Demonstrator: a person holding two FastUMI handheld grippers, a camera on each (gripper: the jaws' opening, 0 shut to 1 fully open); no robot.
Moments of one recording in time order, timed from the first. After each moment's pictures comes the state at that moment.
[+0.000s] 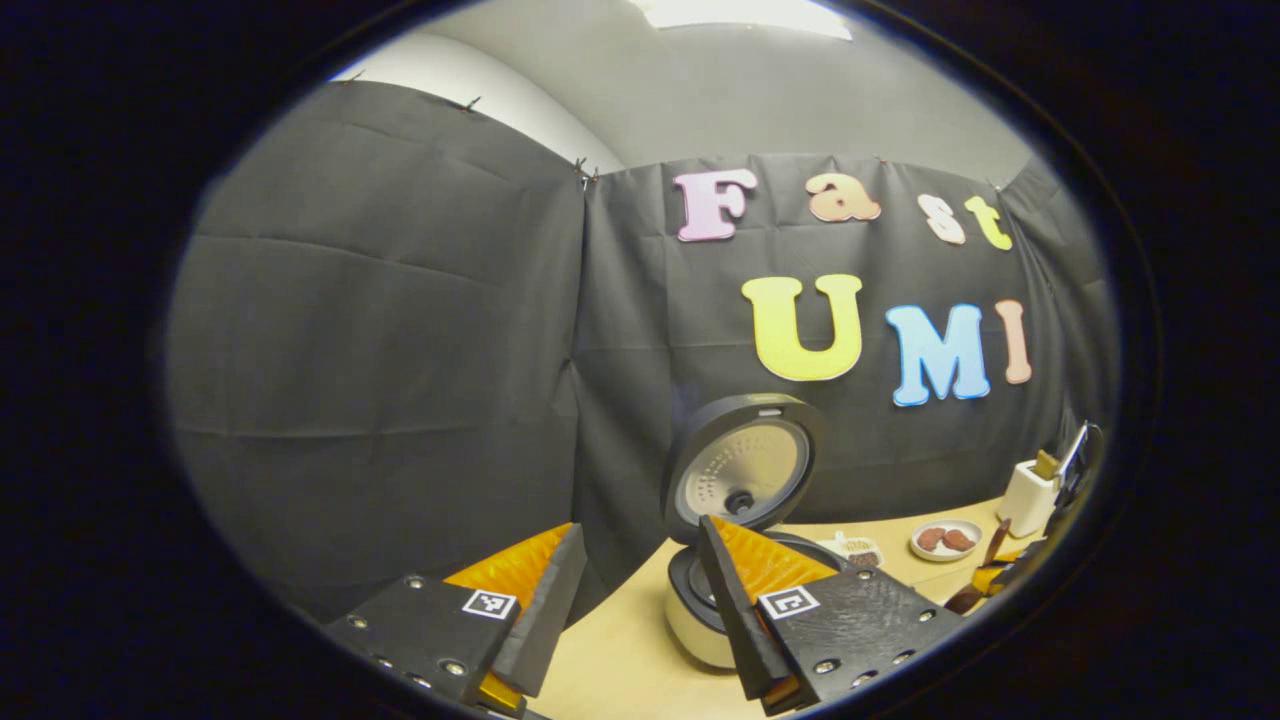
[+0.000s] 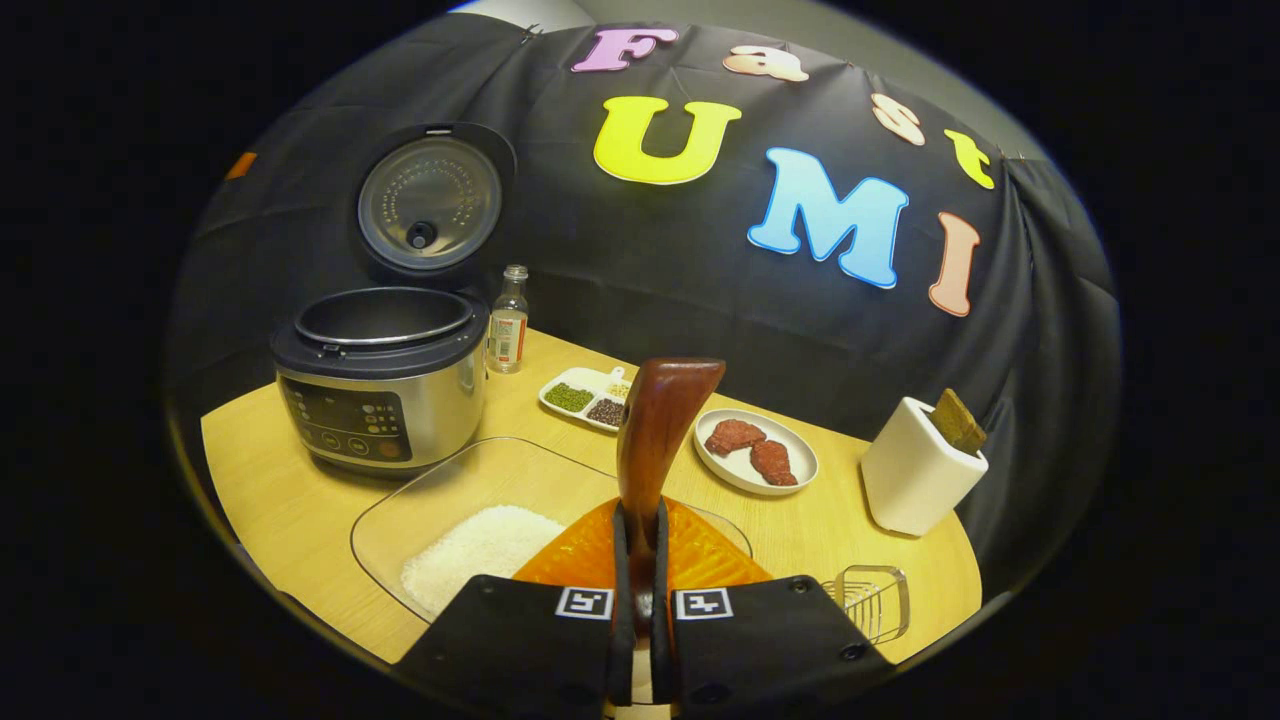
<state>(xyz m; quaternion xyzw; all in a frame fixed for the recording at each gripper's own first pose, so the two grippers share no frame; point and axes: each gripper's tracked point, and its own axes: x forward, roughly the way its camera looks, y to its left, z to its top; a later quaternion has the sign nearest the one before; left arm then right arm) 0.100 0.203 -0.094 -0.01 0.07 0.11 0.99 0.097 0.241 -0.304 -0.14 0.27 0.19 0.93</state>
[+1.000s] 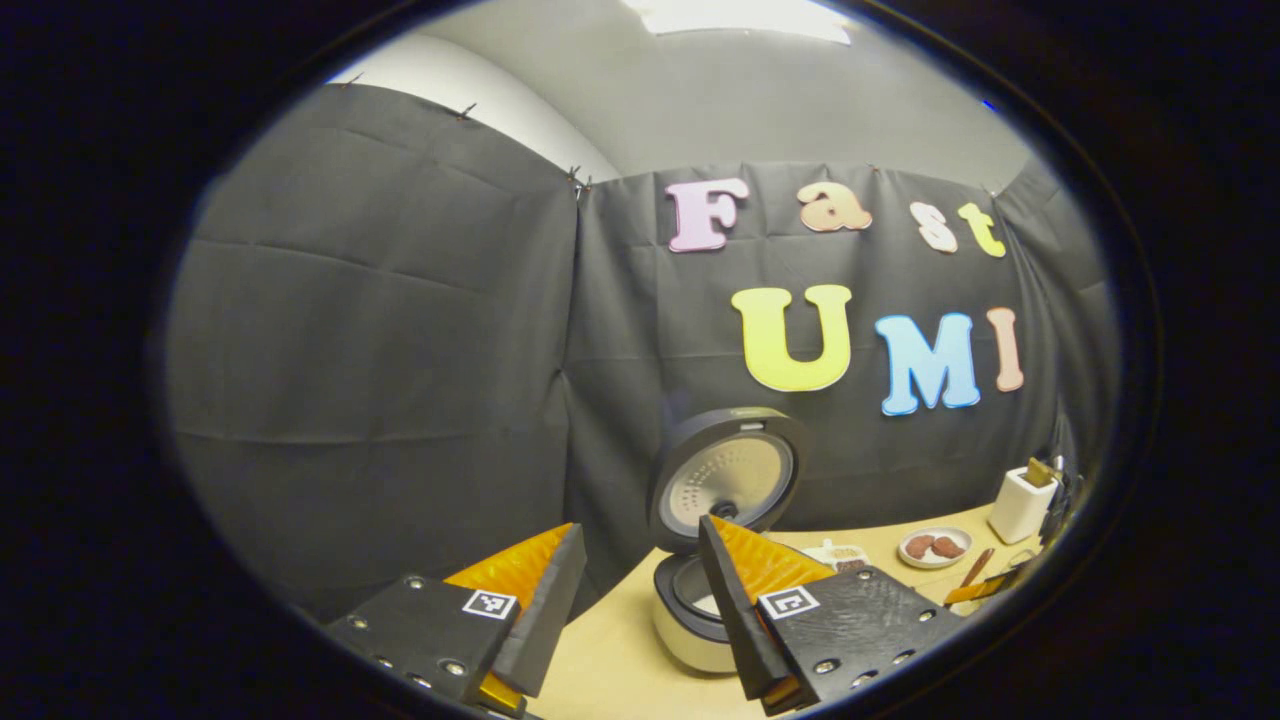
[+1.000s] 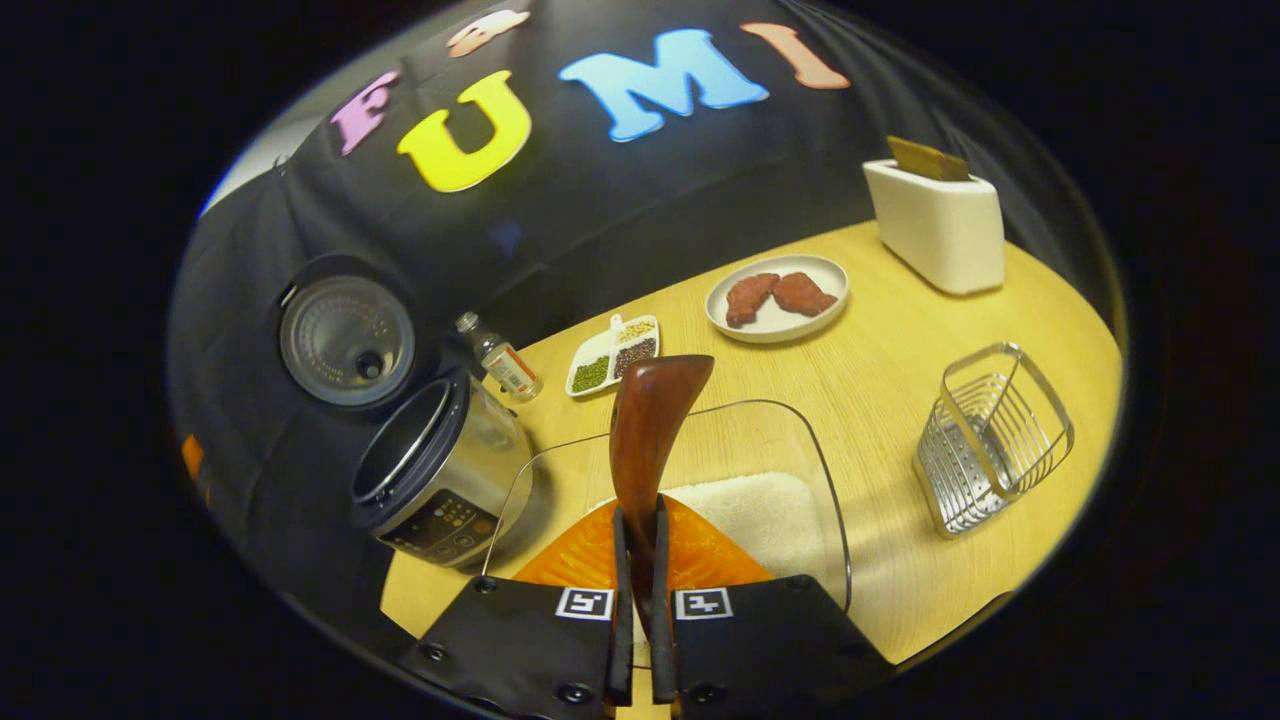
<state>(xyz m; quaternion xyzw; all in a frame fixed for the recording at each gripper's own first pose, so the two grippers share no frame) 0.094 0.190 -0.077 -0.01 0.06 0.10 0.99 0.075 0.245 -0.326 0.23 0.43 0.12 0.86</state>
